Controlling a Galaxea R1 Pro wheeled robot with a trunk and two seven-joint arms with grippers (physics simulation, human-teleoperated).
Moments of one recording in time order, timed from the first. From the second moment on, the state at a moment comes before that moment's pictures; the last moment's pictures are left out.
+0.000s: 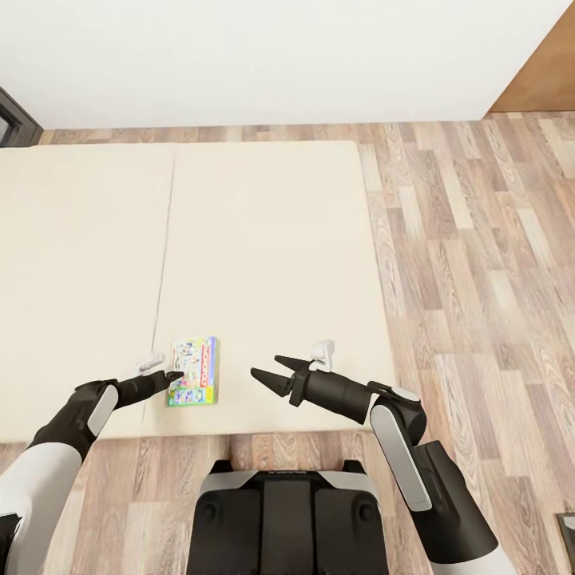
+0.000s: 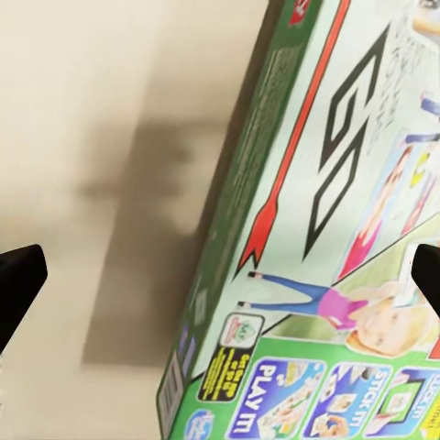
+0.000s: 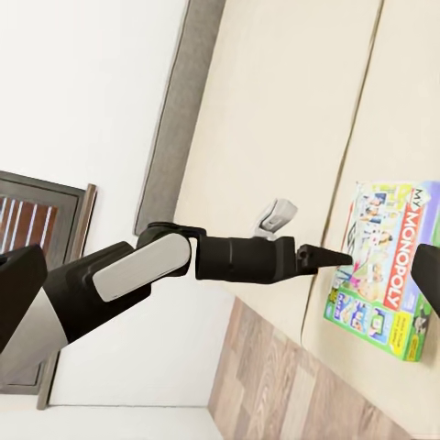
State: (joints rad) left arm -0.84 0.25 0.17 -0.59 0.28 0.56 -0.35; right arm -0.48 0.06 0.24 -1.59 -0.50 0.69 0.64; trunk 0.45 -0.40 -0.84
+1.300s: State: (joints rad) left arm -0.84 0.25 0.17 -0.59 0.29 0.55 -0.35; right arm -0.48 0.06 0.24 -1.59 -0.50 0.69 0.64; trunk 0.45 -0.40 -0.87
